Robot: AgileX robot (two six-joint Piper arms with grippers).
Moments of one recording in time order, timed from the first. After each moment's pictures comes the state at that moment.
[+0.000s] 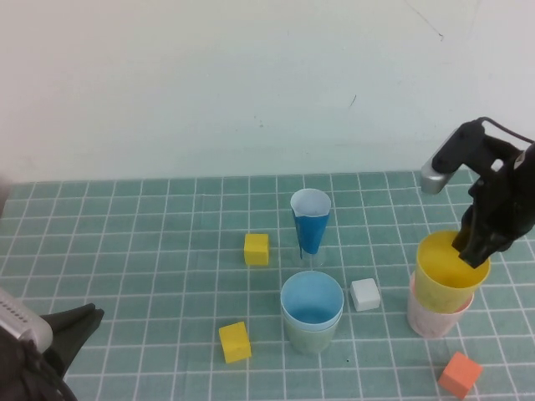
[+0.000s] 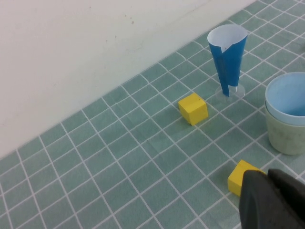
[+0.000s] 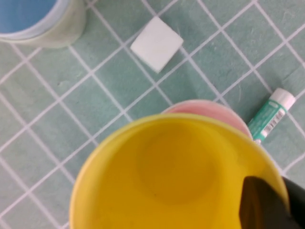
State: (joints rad) right arm 0.23 1.75 -1.25 0.21 0.87 -0.77; left arm -0.56 0.59 -0.40 0.35 0.30 -0.18
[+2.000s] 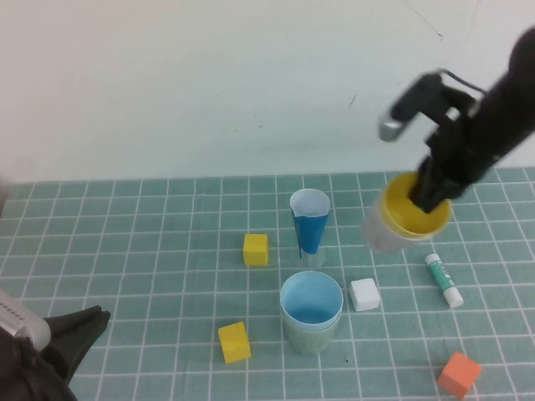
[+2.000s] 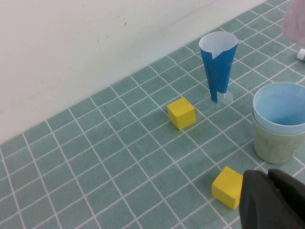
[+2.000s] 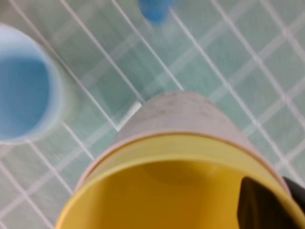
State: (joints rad) right arm 0.29 1.90 -1.55 0.22 0.97 -0.73; left arm -0.56 0.59 -0.39 0.29 0.27 -0.19
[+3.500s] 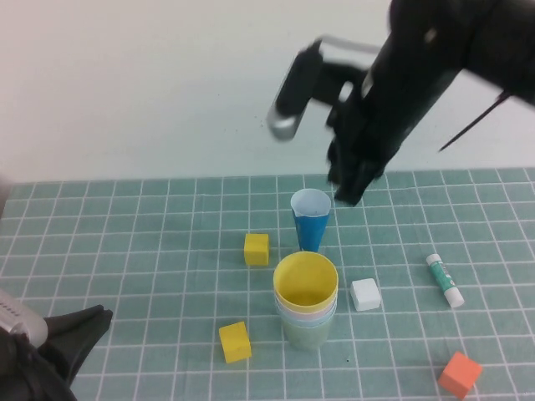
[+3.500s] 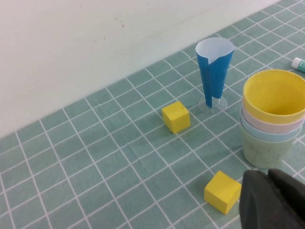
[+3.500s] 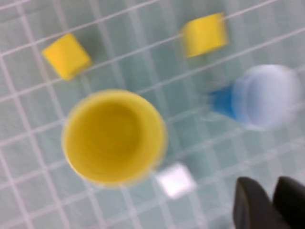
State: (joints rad) right arm 0.58 1.94 -1.87 0.05 1.18 -0.65; left arm -0.56 0.59 -0.39 0.26 0.26 -0.20
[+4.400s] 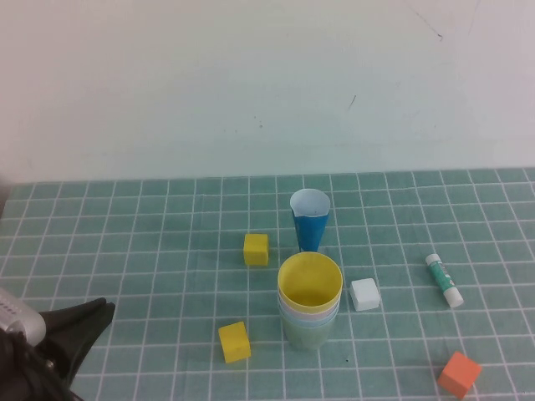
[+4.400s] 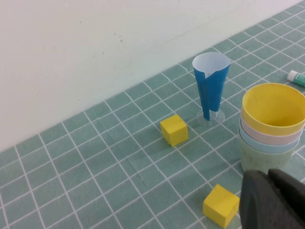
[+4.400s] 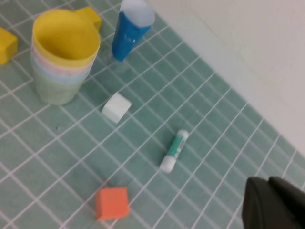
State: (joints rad) right arm 0.58 0.71 -0.70 -0.29 0.72 -0.18; left arm -0.56 0.59 -0.39 0.26 0.23 -0.20
